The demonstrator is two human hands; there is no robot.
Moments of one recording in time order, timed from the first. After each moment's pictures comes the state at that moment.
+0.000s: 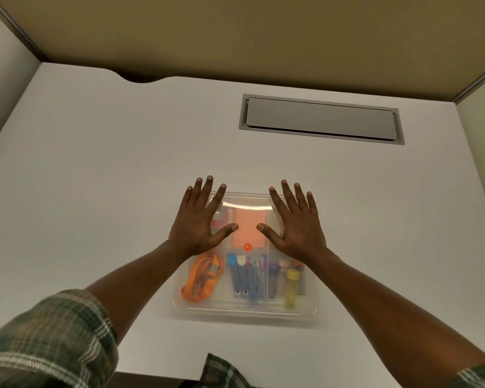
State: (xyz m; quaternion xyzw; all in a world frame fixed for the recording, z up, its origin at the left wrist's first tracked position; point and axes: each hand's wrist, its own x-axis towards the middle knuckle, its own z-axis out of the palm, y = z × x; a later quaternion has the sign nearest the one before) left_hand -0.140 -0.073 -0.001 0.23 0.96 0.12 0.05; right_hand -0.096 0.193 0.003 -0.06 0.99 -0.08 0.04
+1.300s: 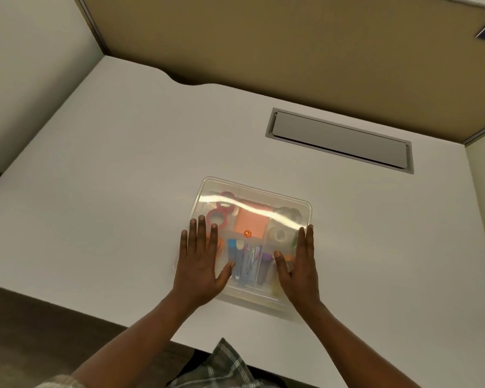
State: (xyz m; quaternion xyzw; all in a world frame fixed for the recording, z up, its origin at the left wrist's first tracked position) left_hand 0.013 -0.083 0.012 0.08 0.99 0.12 0.03; right_hand 0.015 0.162 0.005 0.06 0.94 -0.34 -0.02
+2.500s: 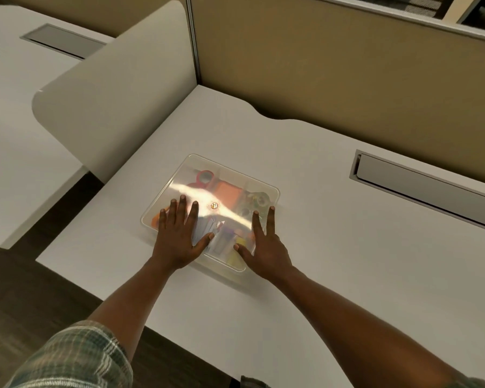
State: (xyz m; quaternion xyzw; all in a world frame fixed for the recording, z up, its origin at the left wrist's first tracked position) left_hand -0.084 -0.371 -0.006 -0.02 1.00 0.08 0.00; right_hand -0.112 -0.120 0.014 -0.15 0.96 -0.21 0.12
